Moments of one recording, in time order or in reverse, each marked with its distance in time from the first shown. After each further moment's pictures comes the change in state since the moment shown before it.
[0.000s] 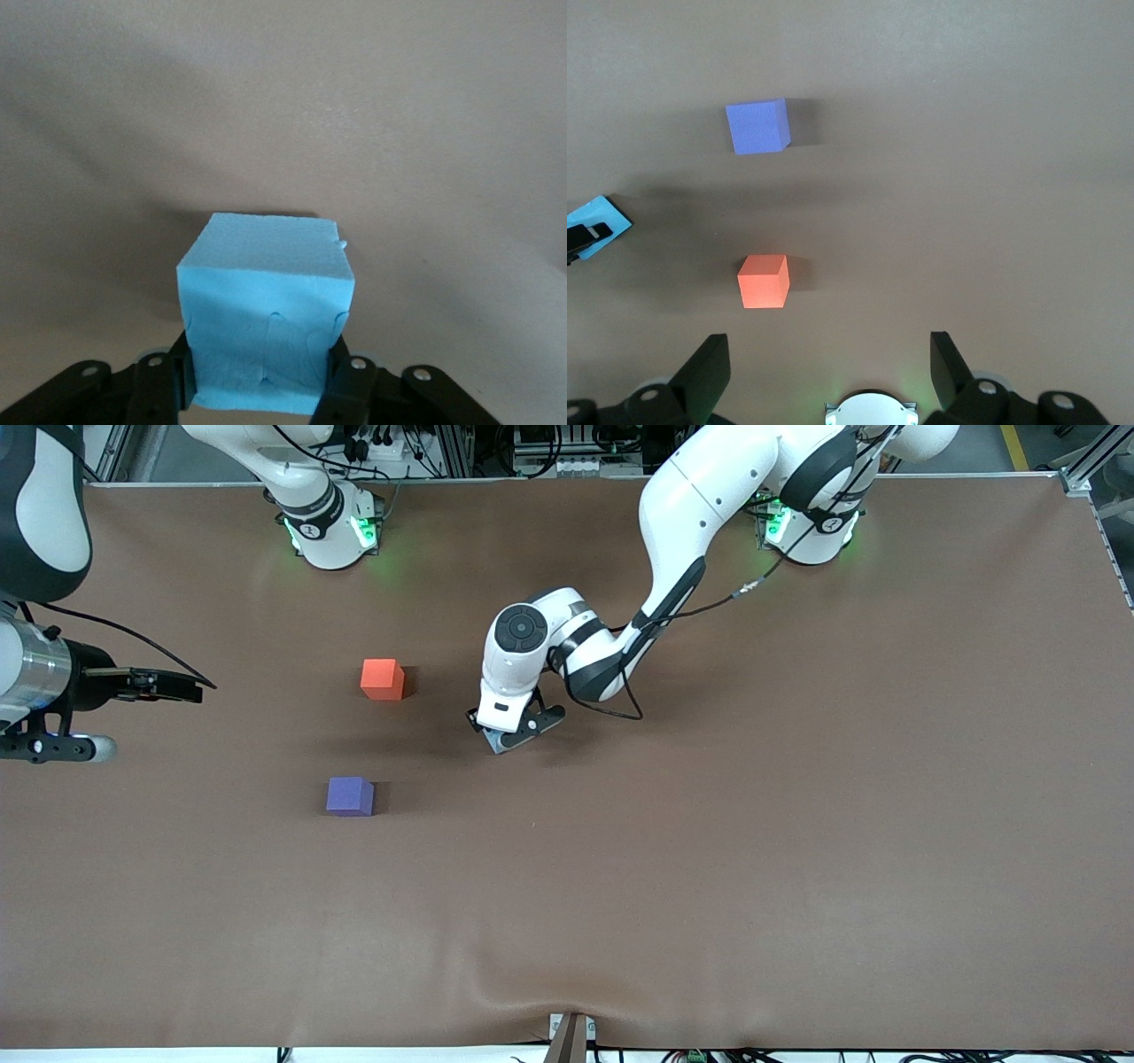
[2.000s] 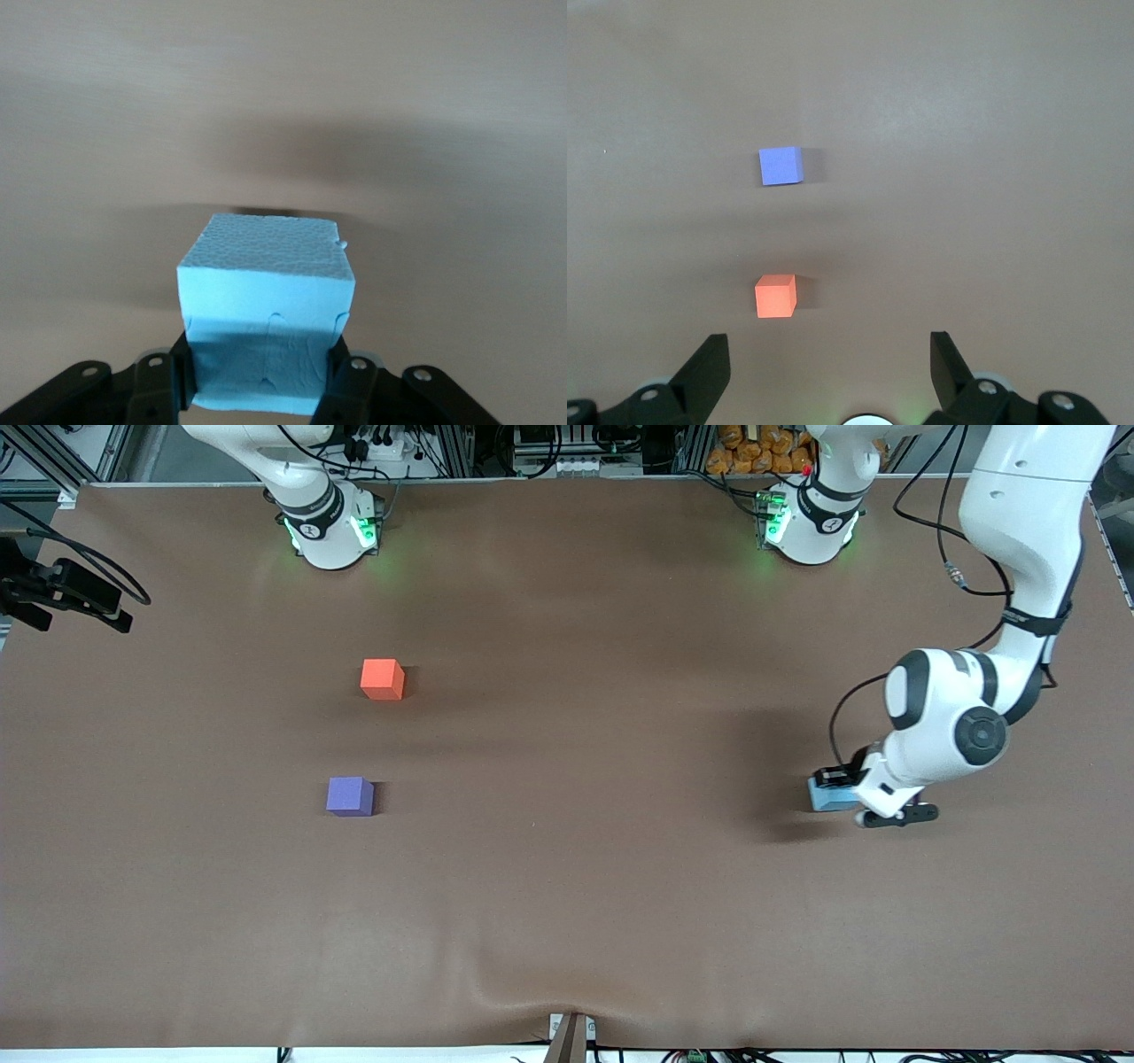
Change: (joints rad) left arm 0.906 -0.516 -0.038 -0.741 0.004 -0.051 1.218; right arm 0.000 -0.241 0.000 0.010 -0.013 -0.009 0.003
